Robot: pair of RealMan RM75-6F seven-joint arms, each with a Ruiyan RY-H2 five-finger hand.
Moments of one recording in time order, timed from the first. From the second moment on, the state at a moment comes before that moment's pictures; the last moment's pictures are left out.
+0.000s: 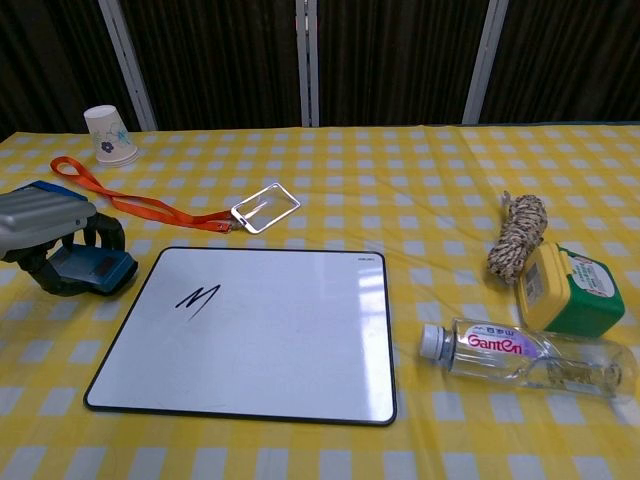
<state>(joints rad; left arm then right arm) -0.59 -1.47 -0.09 -1.33 1.18 0.87 0.41 0.06 -1.20 -0.03 -1.66 -1.62 1.47 0.01</state>
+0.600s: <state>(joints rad) -0.56 -1.52 -0.08 -1.34 1.42 1.09 0.17 0.06 -1.20 -0.03 -1.67 -1.63 1.47 0.01</state>
